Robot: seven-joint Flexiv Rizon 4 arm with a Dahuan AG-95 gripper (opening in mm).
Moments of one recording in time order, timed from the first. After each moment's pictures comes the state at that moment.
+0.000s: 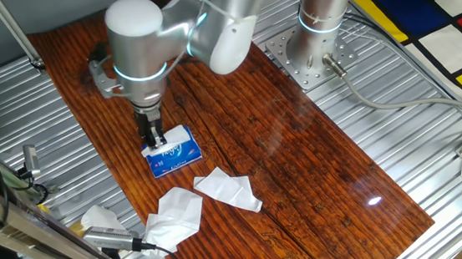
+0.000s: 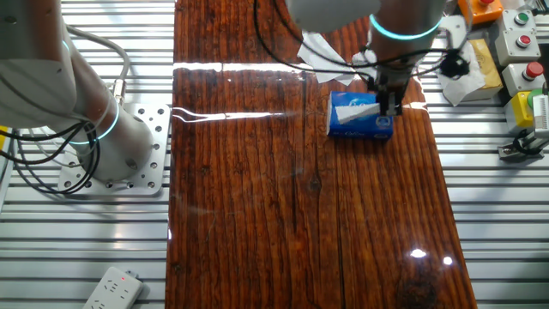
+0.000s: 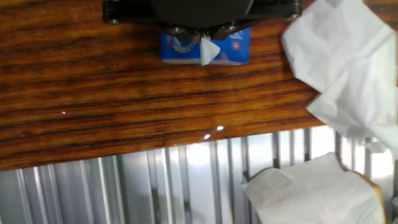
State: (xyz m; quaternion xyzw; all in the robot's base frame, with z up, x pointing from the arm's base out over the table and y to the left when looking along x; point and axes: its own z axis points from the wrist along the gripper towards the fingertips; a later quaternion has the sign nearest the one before) arm 0.596 0.065 0.086 0.02 1.00 0.03 0.08
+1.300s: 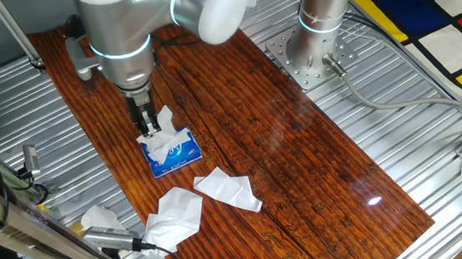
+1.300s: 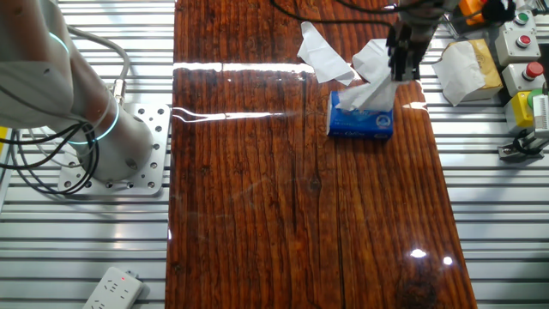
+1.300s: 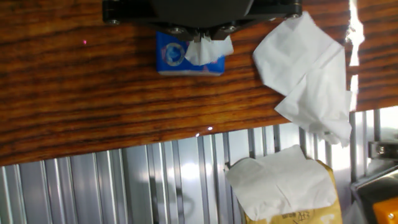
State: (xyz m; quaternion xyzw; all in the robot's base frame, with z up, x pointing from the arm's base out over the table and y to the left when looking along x) arm 0.589 0.083 0.183 0.04 1.00 0.03 0.04
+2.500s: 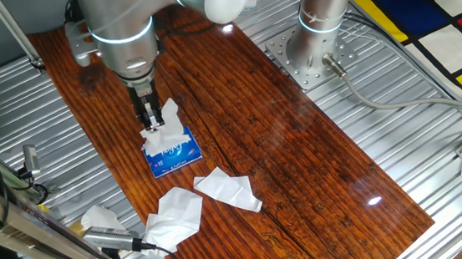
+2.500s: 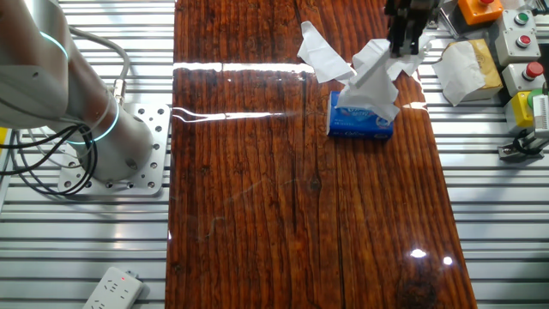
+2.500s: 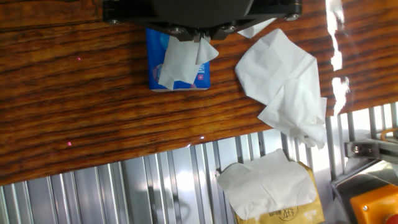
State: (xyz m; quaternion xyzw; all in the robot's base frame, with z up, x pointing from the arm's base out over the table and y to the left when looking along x) arm 0.580 0.104 0.220 0.08 1.00 0.04 0.03
